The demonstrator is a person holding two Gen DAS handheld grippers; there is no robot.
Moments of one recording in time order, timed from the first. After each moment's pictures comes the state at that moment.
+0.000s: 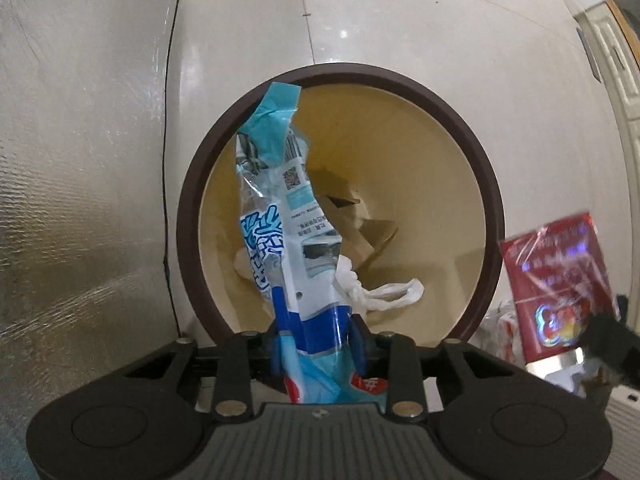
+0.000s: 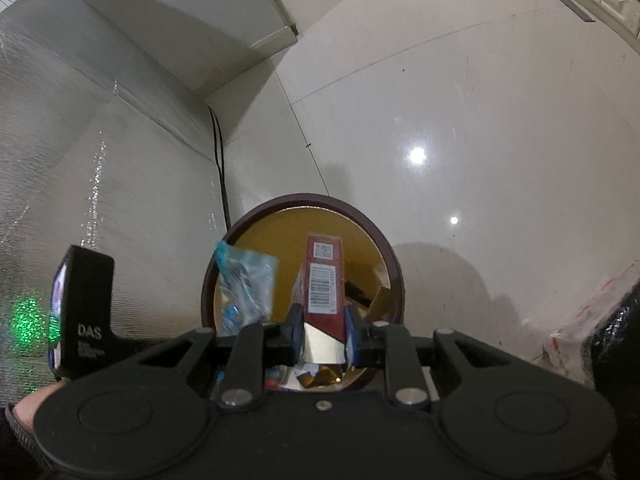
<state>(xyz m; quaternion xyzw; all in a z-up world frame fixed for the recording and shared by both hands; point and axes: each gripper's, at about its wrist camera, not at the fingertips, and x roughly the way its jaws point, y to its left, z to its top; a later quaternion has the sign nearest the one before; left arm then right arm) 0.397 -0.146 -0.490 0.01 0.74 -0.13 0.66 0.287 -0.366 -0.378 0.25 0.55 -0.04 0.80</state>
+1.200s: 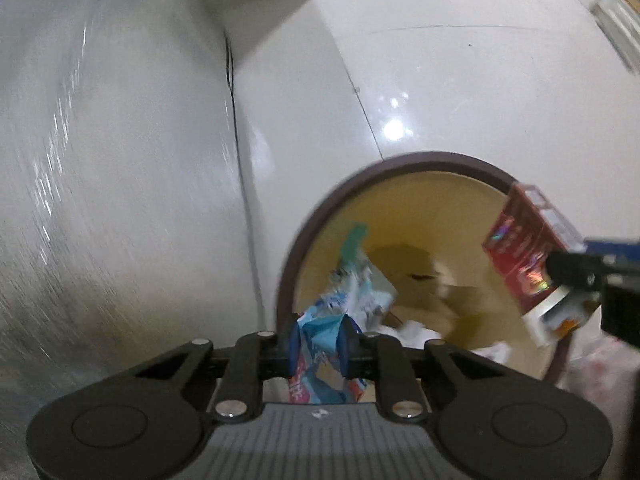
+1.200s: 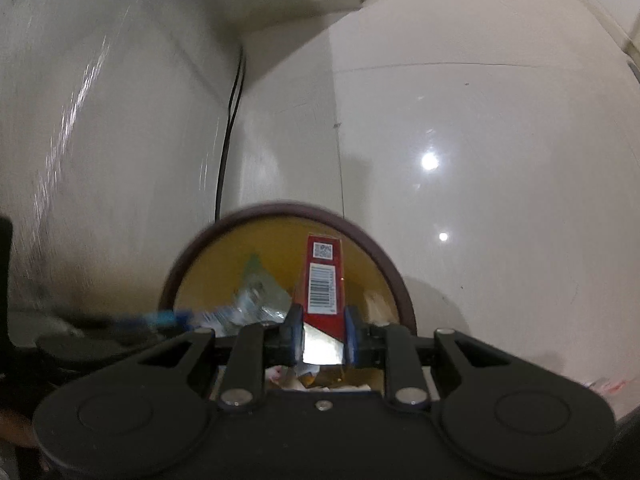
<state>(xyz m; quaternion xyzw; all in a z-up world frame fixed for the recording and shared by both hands) 0.411 -0.159 -0.456 0.17 0.63 -0.08 0.76 0.378 -0.331 -0.418 0.08 0.61 0.04 0.79</state>
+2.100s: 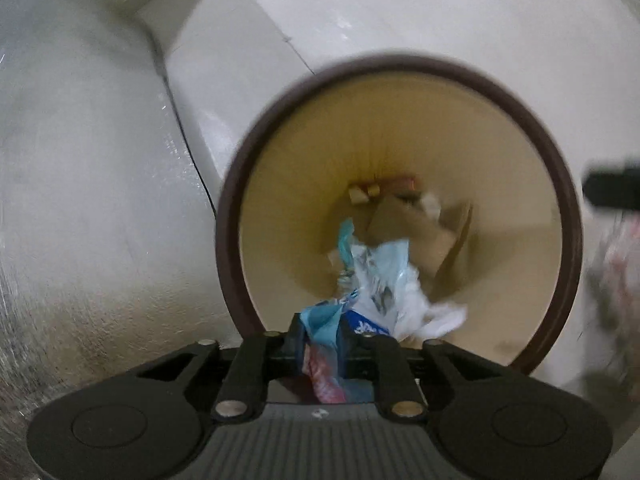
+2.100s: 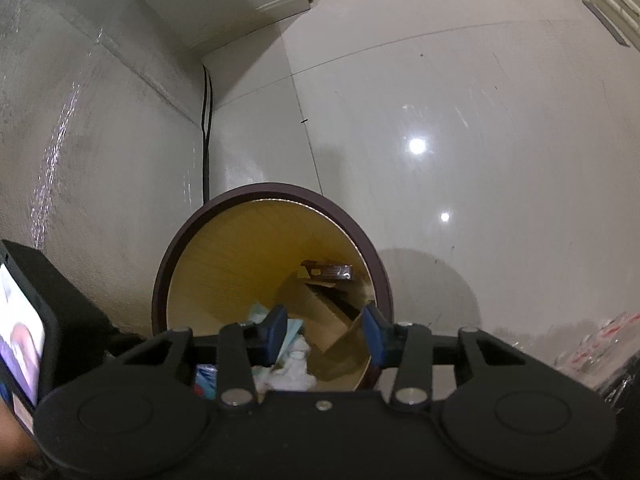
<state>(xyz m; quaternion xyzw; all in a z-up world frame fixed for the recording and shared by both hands) 0.405 -0.172 -0.496 0.23 0.67 -0.14 0.69 0.330 -0.369 -0.425 0.19 0.59 -0.01 0.79</state>
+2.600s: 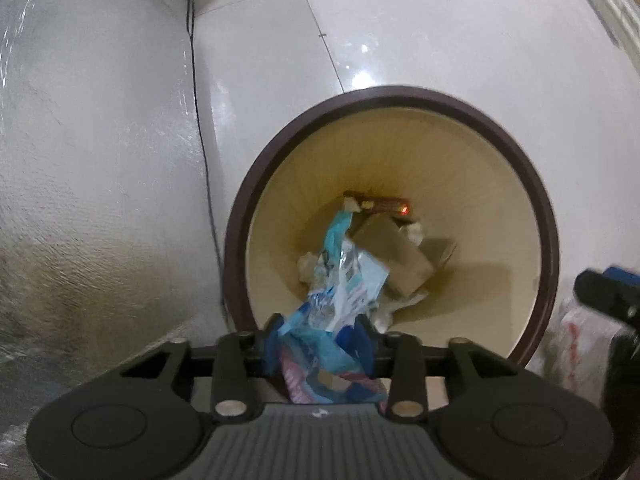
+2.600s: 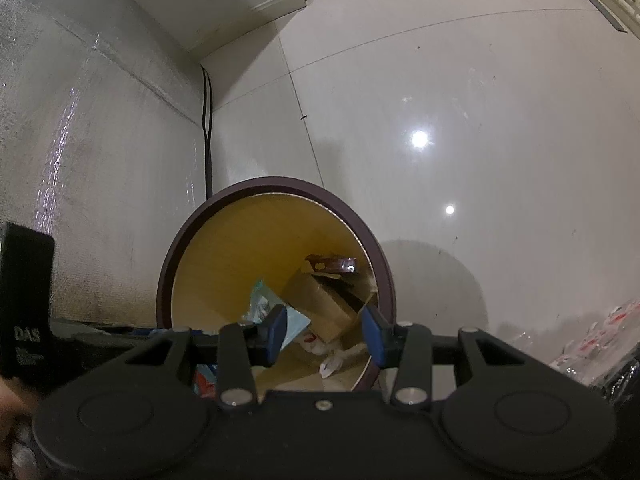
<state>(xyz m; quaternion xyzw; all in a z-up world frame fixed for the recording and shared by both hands) 0.415 -0.157 -0.482 0.14 0.70 -0.11 0.69 0.321 -0.371 -0.422 0.21 0.59 -0.01 0.78</state>
